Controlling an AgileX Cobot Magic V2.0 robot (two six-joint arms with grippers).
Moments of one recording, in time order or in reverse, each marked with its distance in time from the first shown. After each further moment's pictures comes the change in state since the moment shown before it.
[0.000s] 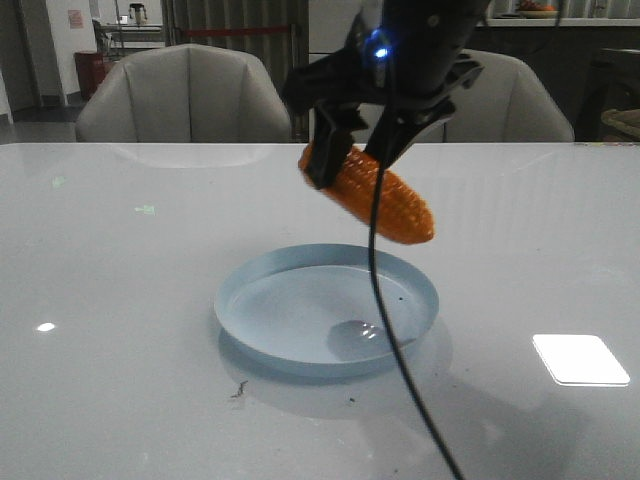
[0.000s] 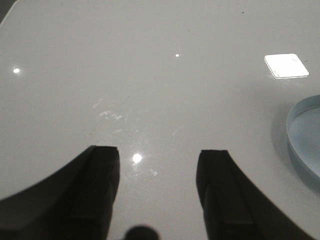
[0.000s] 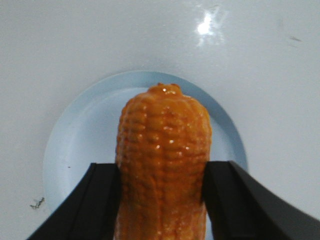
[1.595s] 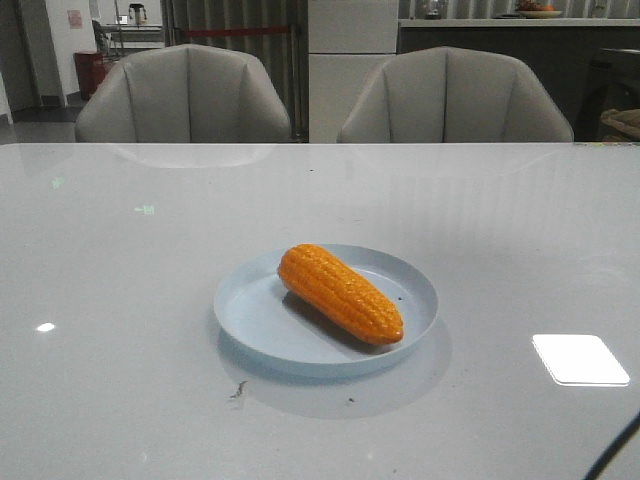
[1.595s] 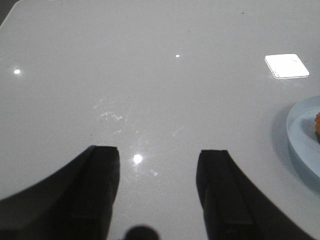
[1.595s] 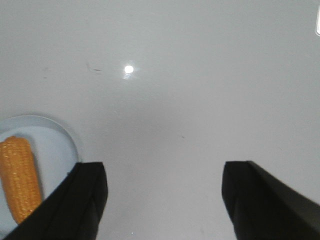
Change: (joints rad) left arm 0.000 0.000 0.000 0.002 -0.002 0.000; right arm -0.484 -0.398 -0.075 -0.006 0.307 0.003
